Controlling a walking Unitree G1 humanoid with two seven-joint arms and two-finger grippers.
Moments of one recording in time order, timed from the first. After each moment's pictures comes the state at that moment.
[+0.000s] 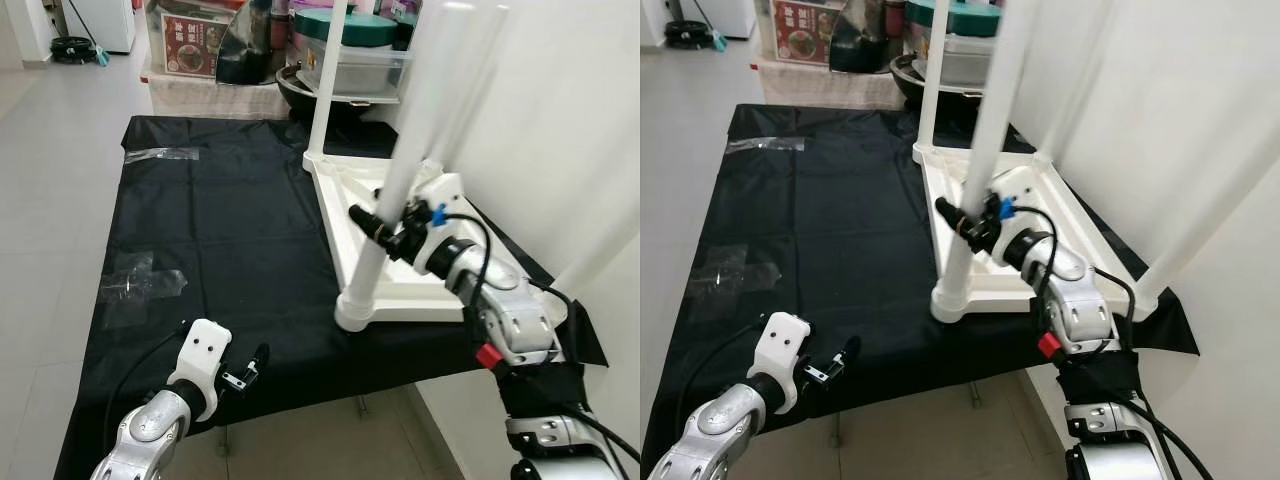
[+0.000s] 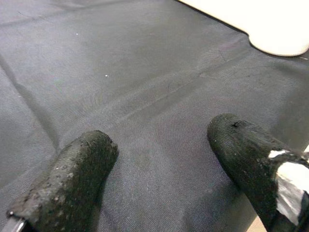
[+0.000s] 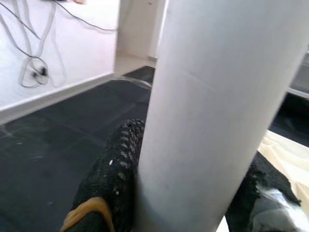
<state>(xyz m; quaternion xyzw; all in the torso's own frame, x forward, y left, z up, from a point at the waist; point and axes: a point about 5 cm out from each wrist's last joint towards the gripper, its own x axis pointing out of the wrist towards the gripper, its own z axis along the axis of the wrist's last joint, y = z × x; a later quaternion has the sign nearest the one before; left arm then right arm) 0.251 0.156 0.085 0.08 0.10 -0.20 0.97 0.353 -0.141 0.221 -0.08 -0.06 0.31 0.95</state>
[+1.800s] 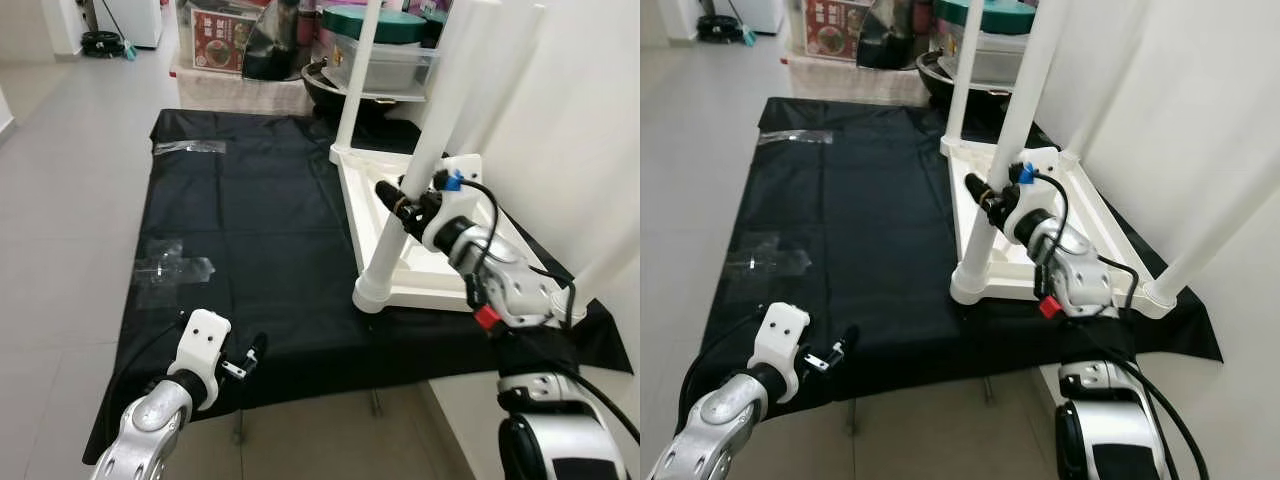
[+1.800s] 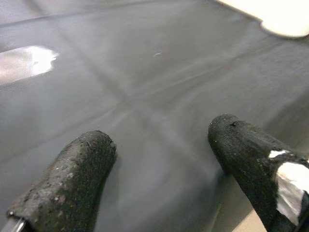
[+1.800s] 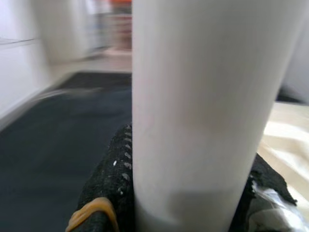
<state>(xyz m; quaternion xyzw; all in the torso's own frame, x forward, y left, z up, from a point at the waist) 0.250 0.157 0.083 0.08 0.11 -0.19 0.97 0.383 -0.193 0.202 0.04 0.02 0.03 1.00</state>
